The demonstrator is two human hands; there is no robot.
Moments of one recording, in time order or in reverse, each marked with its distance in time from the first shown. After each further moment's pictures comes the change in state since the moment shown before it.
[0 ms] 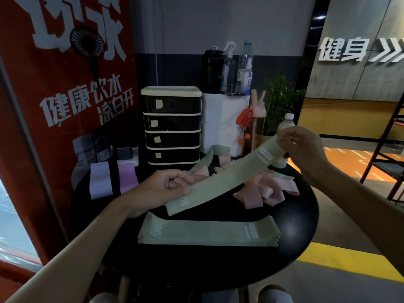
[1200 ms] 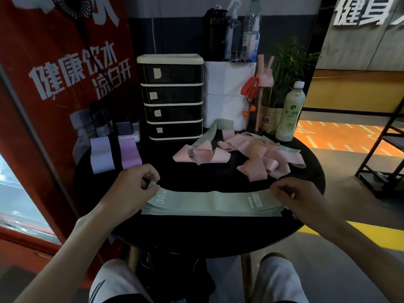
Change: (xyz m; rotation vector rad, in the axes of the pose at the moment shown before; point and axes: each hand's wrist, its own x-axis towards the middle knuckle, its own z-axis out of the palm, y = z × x) left_hand -0.051 -0.052 -0.007 0.574 0.399 0.084; right_hand -0.127 0.083 -0.010 -0.405 -0.360 0.010
